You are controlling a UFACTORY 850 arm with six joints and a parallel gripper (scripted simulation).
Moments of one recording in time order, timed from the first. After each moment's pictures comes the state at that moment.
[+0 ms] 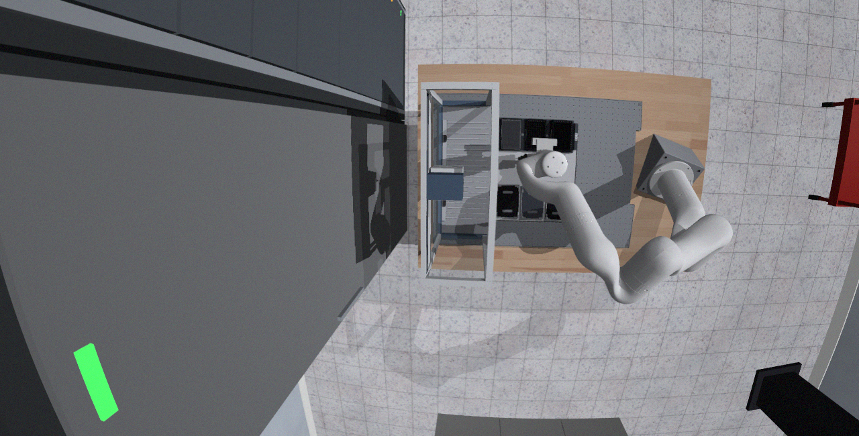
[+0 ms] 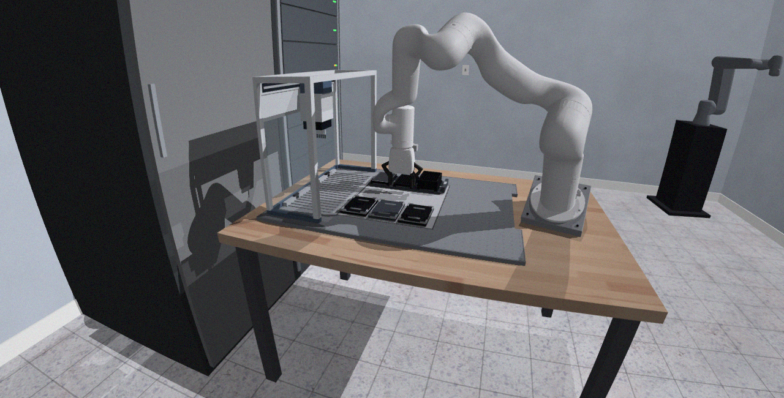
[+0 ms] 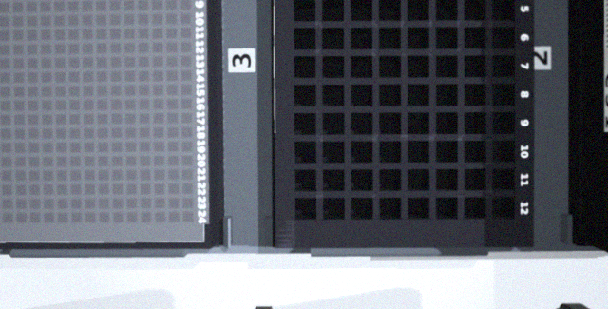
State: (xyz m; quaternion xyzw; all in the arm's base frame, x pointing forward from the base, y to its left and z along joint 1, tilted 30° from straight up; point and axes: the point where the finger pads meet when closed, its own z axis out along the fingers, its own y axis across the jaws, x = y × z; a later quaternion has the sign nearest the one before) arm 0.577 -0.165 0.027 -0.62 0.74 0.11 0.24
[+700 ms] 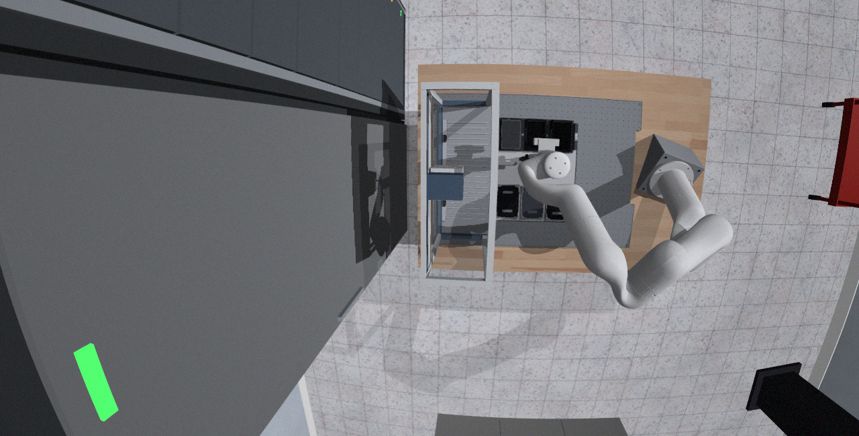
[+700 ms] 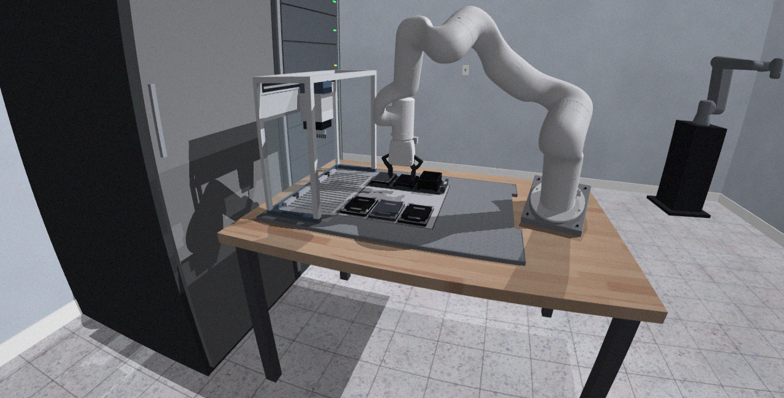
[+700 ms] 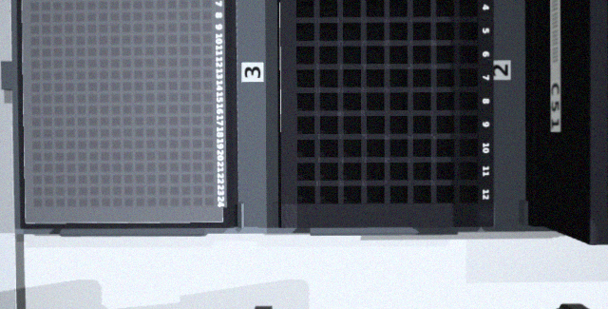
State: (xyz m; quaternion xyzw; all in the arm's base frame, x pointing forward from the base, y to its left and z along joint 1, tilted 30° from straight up) arm 0.570 -0.179 0.055 -0.62 0.74 0.11 0.24
